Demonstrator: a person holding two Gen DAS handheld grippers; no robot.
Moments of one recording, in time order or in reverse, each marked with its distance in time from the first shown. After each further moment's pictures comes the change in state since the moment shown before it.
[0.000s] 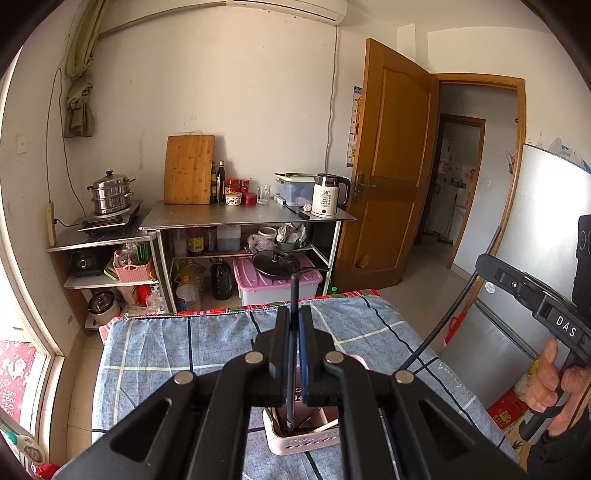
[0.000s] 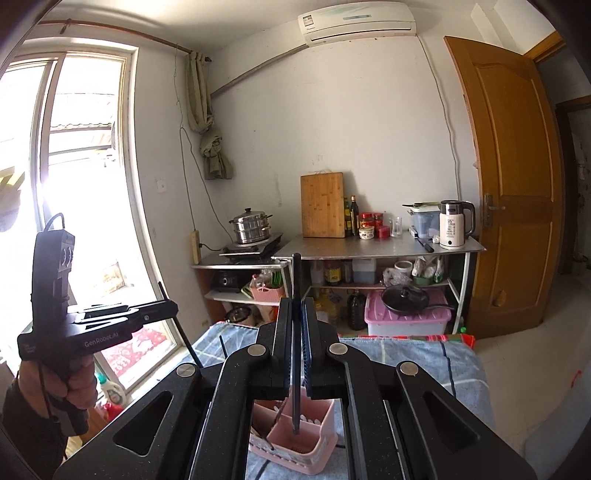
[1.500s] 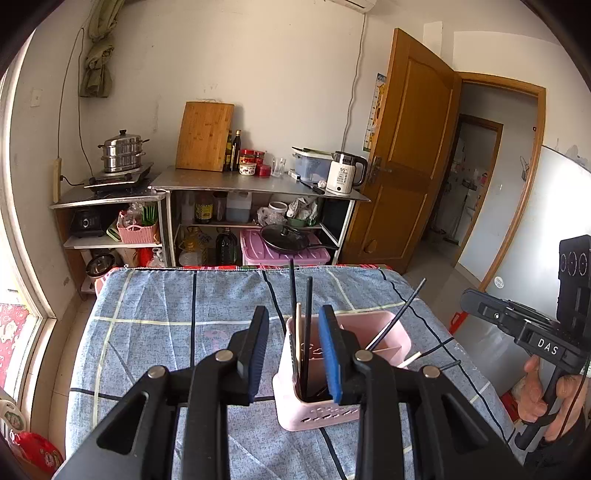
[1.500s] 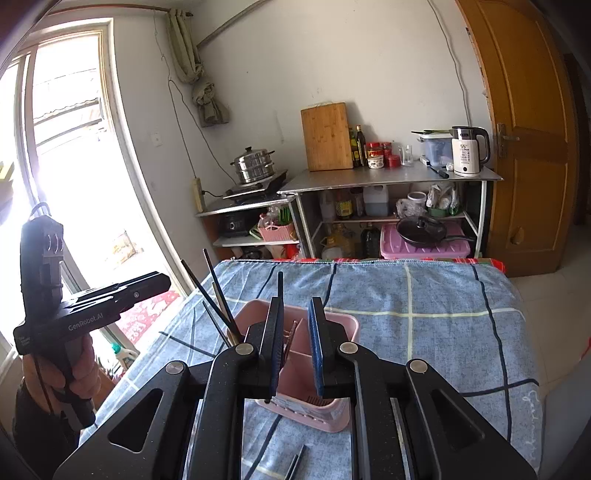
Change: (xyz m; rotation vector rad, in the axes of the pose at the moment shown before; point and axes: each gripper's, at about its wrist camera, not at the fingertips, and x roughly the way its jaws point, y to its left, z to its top) left arm 0.017 0.037 -0.067 -0.096 0.053 0.012; right arm 0.051 -0.019 -0.078 0.083 0.224 0.042
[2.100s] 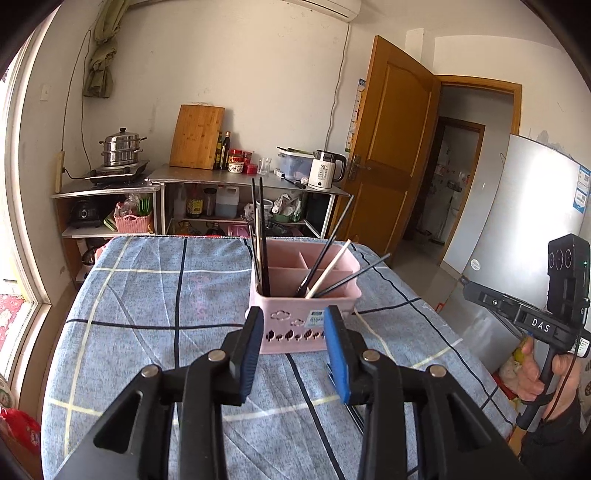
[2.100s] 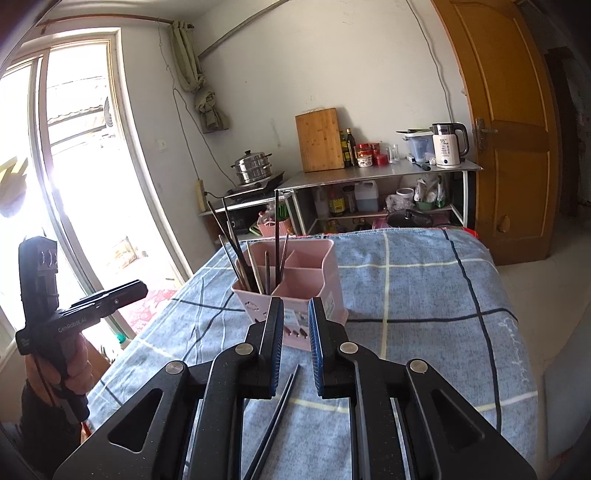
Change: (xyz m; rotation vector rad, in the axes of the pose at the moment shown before) left arm -0.069 -0.030 -0.103 0.004 -0.024 -0.045; right arm -0.090 -0.006 -0.094 0.018 -0.030 -0.007
